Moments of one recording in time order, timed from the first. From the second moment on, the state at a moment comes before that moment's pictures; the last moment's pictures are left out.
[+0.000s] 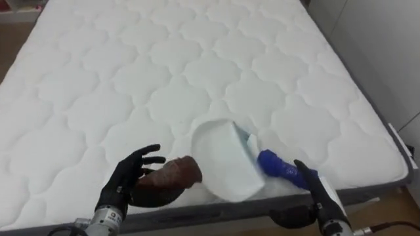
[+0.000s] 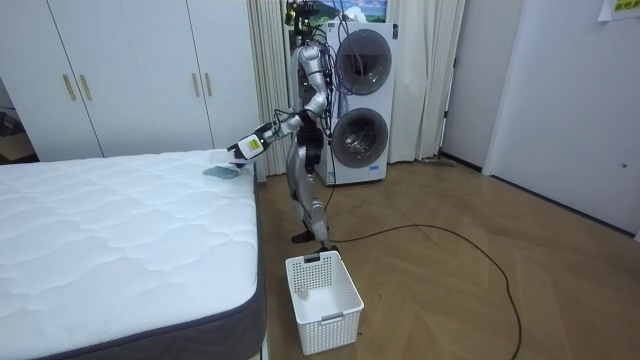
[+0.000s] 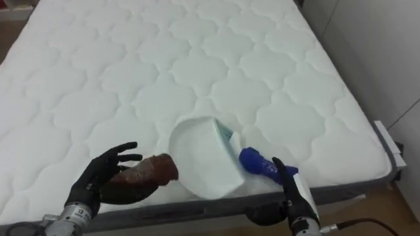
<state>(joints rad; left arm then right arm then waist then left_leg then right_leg) 0.21 0.26 -0.12 0.32 -0.11 -0.13 0.02 0.20 -0.28 0.17 0.51 -0.16 -0.15 -0.16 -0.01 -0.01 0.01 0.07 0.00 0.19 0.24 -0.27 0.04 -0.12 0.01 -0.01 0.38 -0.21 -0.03</state>
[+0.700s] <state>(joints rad) 0.27 0.23 -0.04 0.86 -0.12 -0.10 0.12 0.25 -0.26 0.12 0.82 -0.15 -0.11 -0.15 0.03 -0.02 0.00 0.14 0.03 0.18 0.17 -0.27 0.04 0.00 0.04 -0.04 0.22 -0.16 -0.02</state>
